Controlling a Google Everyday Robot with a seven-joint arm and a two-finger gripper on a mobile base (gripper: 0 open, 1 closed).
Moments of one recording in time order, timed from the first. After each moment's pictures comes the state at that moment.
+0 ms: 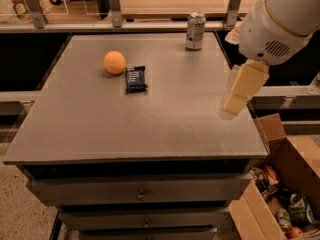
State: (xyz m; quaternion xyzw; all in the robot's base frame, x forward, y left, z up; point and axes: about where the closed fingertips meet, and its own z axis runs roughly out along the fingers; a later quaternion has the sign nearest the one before) arm 0.483 -0.140 0.966 -0.62 0.75 0.01 0.22
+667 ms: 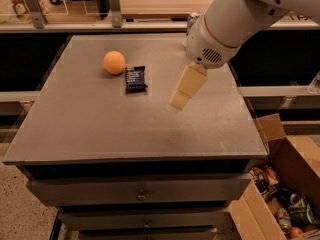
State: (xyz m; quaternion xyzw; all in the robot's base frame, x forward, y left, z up) arm 0.529 -0.055 0.936 -0.61 0.74 0.06 0.26
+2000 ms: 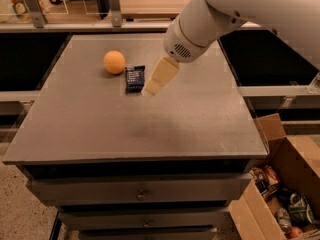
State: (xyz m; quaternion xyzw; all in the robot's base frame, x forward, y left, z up) arm 0.588 -0.010 0.925 -0.56 0.76 0.07 0.32
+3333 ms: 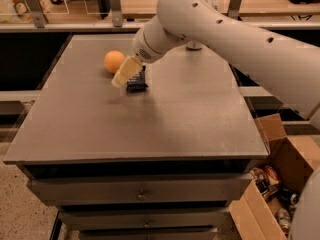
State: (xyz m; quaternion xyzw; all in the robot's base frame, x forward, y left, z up) arm 0.690 0.079 0.880 -0.55 0.73 0.10 0.39
